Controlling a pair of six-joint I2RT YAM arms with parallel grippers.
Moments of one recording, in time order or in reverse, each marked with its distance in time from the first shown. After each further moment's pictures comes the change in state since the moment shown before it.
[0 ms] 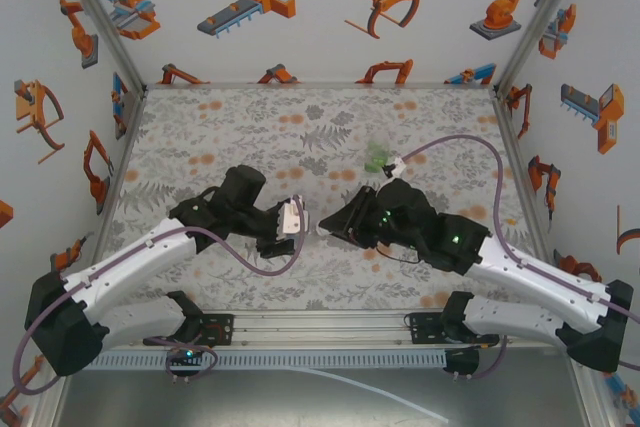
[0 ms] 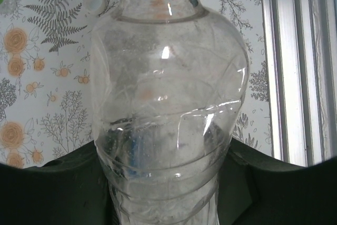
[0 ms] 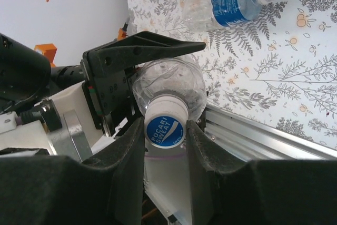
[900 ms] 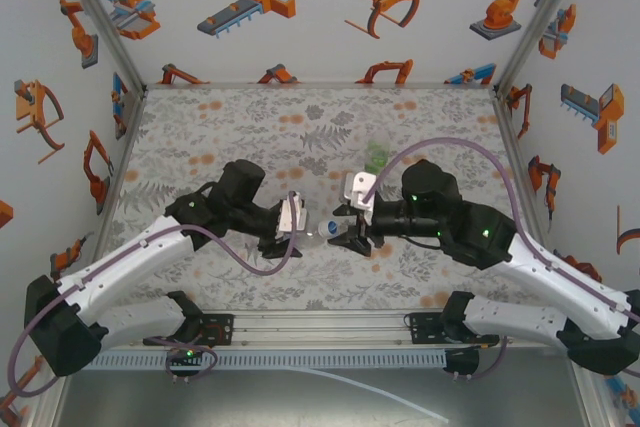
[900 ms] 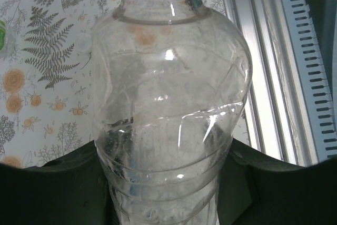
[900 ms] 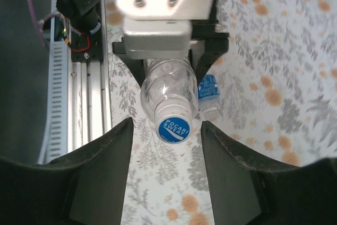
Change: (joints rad) left arm -0.010 -0.007 0.063 -0.034 0.127 -0.010; right arm -0.014 -0.040 0.182 -0.056 -0.447 -1.637
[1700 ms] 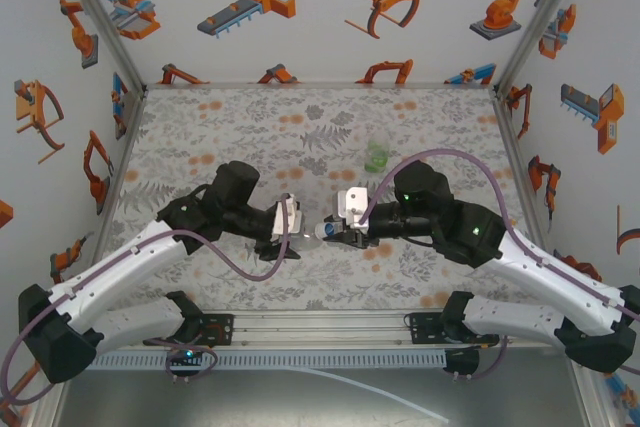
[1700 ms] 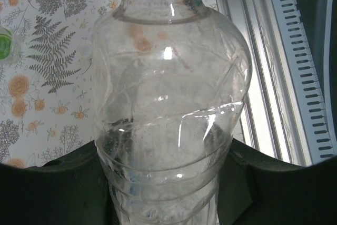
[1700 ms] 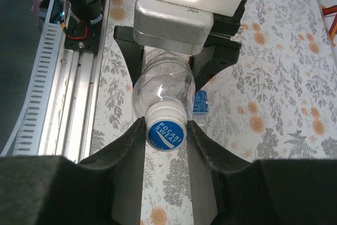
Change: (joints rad) left arm -0.005 -0.047 0.000 -0.017 0.008 -0.005; right arm 0.000 0.036 -0.020 0.052 -0.070 -0.144
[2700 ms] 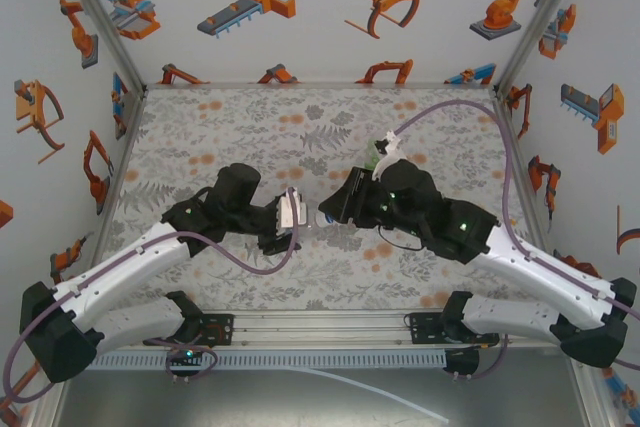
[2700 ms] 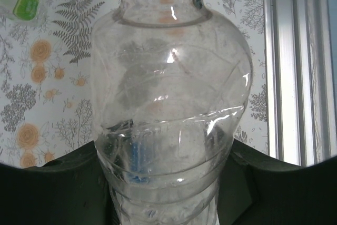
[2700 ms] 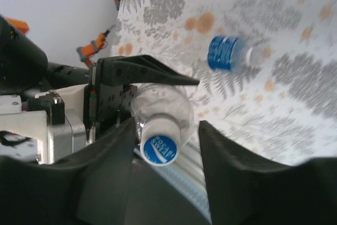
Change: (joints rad) left arm 0.000 0.006 -0.050 0.106 -0.148 -0.087; right arm -0.002 0.043 0.001 -0.028 0.567 1.320
